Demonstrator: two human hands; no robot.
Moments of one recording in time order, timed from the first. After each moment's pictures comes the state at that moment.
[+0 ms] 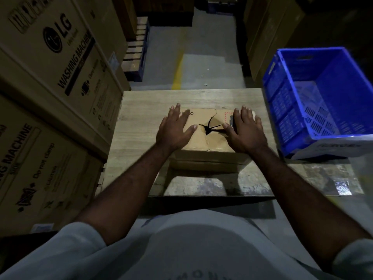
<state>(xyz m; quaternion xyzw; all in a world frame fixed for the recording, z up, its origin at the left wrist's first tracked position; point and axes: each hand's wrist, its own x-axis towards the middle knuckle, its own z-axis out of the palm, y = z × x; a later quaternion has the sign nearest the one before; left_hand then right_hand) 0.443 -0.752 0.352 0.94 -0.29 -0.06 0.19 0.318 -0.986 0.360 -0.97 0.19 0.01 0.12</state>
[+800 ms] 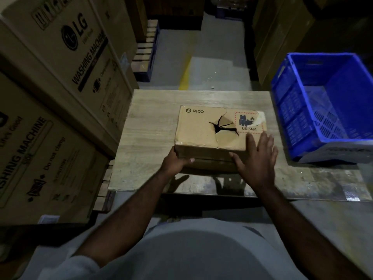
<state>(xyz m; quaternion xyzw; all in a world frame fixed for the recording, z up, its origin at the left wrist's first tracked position) 0.372 -0.688 0.300 0.80 0.01 -0.31 0.51 0.236 -0.930 0.334 -0.95 0.26 -0.10 0.13</state>
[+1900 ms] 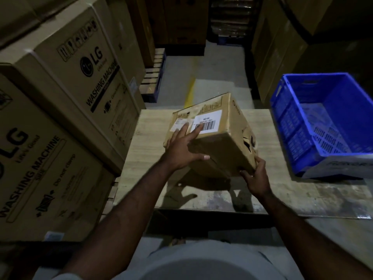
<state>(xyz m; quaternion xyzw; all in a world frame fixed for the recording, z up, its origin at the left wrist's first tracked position) 0.397 -0.712 0.417 0.90 -0.28 -0.16 0.30 0.239 -0.958 0.290 -0.82 0.32 -0.08 0.47</state>
